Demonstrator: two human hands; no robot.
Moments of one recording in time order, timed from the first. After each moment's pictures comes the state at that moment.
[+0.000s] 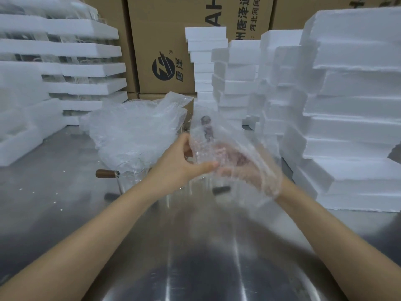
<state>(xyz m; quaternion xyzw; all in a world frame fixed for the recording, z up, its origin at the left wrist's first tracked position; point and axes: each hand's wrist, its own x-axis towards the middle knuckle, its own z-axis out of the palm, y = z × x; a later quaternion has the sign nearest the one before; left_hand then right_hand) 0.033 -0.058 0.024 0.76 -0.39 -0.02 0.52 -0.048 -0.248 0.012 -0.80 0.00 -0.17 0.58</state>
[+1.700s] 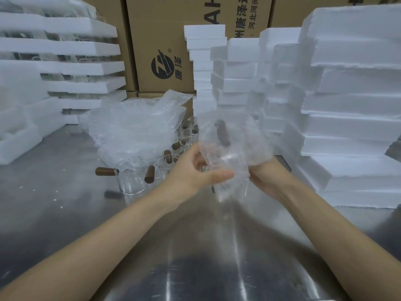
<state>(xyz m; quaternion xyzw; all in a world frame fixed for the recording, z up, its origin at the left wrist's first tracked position) 0.011 -0.077 0.006 0.64 -0.39 -0.13 0.65 -0.052 -0.253 0.014 -0.74 -0.04 -0.18 0.65</state>
